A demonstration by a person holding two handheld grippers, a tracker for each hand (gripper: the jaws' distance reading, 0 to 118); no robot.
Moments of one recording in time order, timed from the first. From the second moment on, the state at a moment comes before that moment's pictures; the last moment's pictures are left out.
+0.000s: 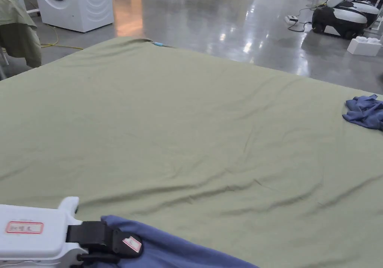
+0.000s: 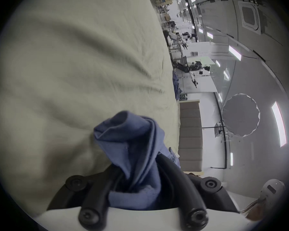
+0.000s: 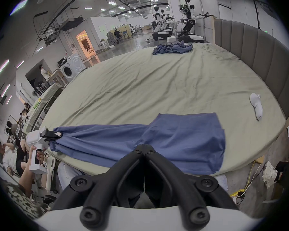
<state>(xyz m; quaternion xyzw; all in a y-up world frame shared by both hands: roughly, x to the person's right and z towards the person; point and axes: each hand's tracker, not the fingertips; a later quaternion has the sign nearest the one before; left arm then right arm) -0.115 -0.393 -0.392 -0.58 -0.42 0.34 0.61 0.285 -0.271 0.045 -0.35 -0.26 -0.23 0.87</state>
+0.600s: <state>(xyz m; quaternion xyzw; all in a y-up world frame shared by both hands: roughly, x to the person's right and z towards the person) 0.033 -0.334 -0.319 -0.57 -0.47 0.13 0.66 0.289 -0.288 0.062 -0.34 -0.23 -0.27 0.87</state>
